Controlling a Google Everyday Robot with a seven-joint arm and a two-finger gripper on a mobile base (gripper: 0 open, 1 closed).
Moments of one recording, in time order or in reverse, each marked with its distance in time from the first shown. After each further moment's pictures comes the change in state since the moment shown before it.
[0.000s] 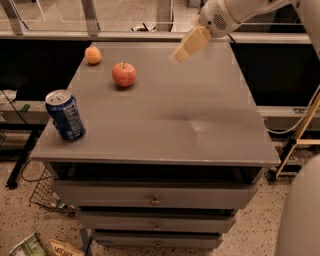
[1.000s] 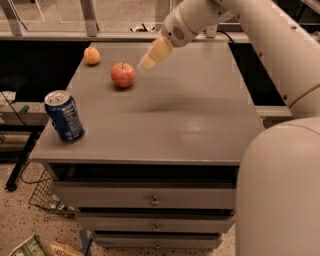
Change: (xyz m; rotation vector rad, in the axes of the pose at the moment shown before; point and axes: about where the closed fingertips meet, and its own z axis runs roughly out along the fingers) arm -0.039 0.018 0.100 -0.114 -0.006 -0.015
